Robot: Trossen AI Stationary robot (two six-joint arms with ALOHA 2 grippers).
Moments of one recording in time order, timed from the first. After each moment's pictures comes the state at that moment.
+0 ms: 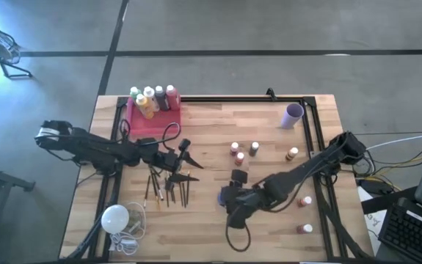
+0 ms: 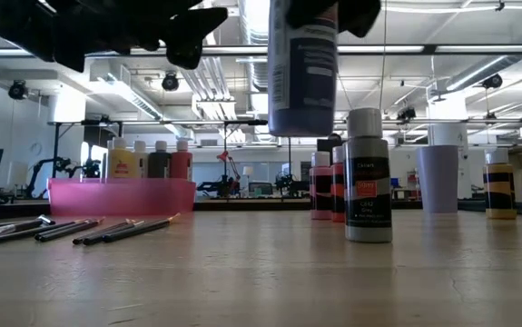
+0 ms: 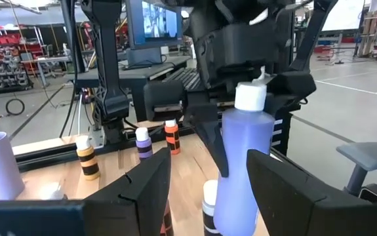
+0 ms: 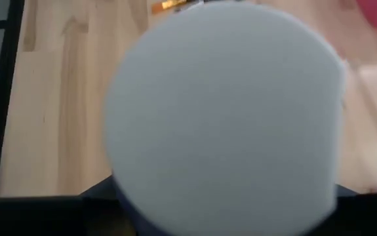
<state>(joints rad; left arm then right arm) -0.07 1.25 0.51 0.79 0.26 0.09 0.47 1.79 1.45 -0.61 0.39 0.49</state>
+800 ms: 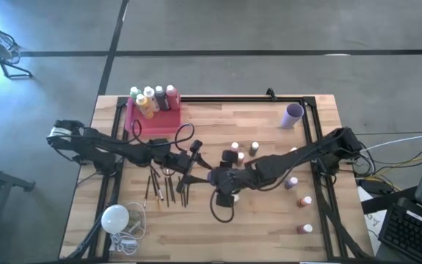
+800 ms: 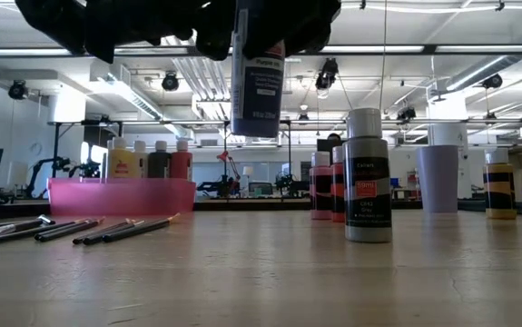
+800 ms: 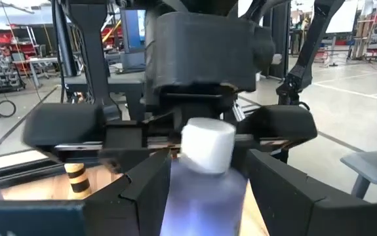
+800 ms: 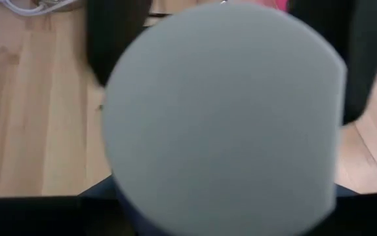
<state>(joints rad) -0.08 1.41 0.67 0.79 0.27 0.08 0.30 1.79 1.47 -0.54 0.39 0.28</state>
